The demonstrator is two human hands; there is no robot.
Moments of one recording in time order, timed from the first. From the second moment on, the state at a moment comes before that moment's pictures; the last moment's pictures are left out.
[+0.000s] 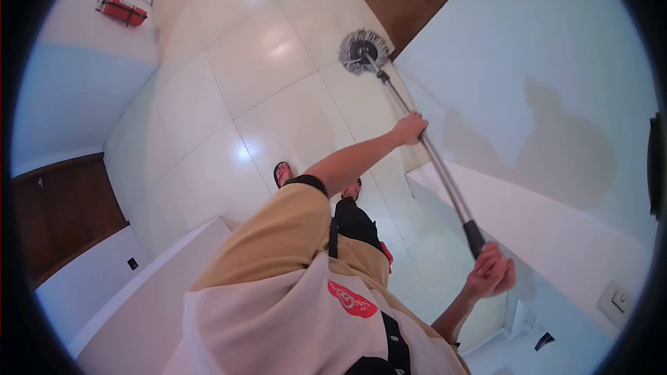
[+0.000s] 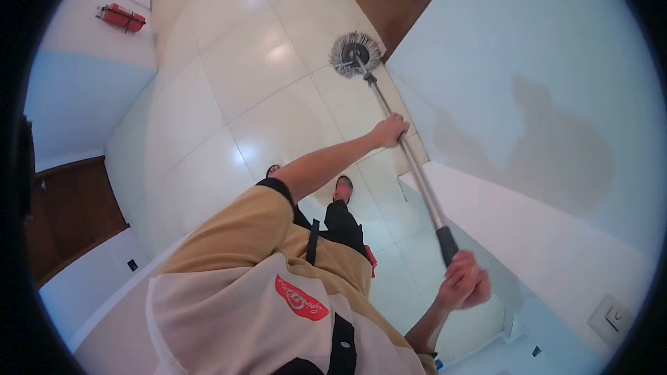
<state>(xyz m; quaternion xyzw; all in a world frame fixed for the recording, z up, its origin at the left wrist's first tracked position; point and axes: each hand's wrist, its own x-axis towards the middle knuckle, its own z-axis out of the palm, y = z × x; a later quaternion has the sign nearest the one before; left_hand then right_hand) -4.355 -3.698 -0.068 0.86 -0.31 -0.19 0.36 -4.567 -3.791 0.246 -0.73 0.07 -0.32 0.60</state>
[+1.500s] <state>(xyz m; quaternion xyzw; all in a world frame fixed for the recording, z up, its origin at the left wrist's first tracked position) -4.469 -3.762 -0.069 0.90 -0.19 0.09 0.37 -4.612 -3.877 0.175 -0.77 0.06 -0.23 0.60</state>
